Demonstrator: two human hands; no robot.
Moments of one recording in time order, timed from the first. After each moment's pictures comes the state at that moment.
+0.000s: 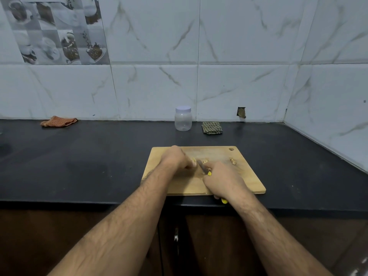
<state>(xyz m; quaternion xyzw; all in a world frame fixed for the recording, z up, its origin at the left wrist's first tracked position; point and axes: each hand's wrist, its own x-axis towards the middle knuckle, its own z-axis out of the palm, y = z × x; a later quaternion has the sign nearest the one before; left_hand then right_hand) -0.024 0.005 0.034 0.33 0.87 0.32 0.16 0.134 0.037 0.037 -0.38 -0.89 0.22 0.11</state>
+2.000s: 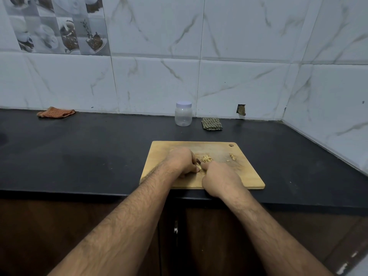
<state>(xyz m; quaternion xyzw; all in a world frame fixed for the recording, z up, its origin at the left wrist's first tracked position) -0.010 -0.001 0.028 0.45 0.86 0.18 0.16 0.133 0.012 0.043 -0.41 -0.90 0.14 0.05</state>
